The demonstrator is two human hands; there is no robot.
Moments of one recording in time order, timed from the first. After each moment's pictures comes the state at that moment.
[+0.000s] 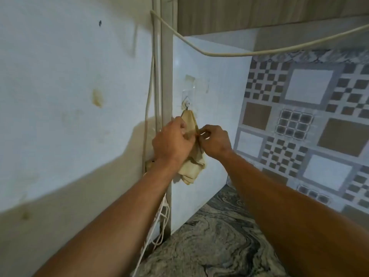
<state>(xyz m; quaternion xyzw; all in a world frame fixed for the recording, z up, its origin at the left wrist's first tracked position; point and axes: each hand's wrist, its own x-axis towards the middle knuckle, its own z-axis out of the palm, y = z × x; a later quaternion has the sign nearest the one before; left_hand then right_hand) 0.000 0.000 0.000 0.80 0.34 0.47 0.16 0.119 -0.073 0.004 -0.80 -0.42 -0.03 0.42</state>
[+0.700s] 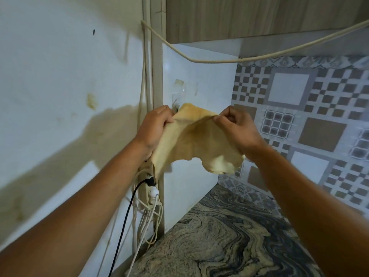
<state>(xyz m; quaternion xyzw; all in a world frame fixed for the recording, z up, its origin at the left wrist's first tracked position) -0.054 -0.010 0.056 0.71 0.13 0.39 0.57 0.106 -0.179 0.060 -0.71 -0.44 -0.03 0.54</state>
